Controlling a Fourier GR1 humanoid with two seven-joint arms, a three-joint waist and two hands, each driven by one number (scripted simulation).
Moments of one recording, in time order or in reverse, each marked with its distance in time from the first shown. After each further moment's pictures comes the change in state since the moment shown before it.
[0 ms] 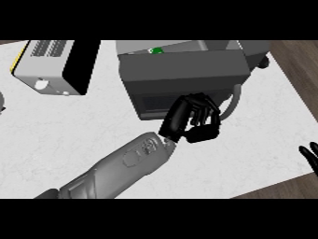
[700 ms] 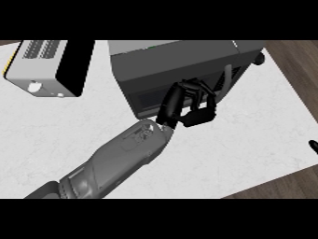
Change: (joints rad) left arm -0.066 0.000 0.061 0.089 0.184 -0.034 -0.101; right arm -0.029 -0.037 -0.029 -0.053 -0.078 -0.030 0.061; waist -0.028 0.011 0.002
